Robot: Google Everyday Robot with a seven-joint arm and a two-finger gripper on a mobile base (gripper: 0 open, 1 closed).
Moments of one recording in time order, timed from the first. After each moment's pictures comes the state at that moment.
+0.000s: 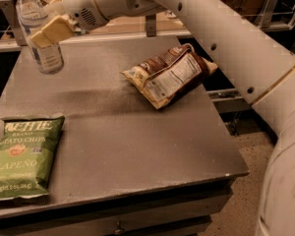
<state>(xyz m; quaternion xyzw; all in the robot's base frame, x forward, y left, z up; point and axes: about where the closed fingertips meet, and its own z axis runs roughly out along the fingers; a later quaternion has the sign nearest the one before) 0.598 0.220 1.030 -0.62 0.52 0.34 0.47</state>
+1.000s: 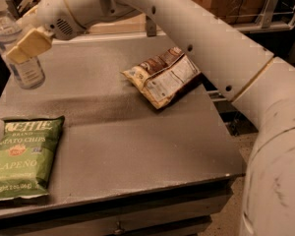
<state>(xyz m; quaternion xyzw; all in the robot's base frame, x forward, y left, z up) 0.562 0.267 1.015 -0.66 0.50 0.35 0.44</state>
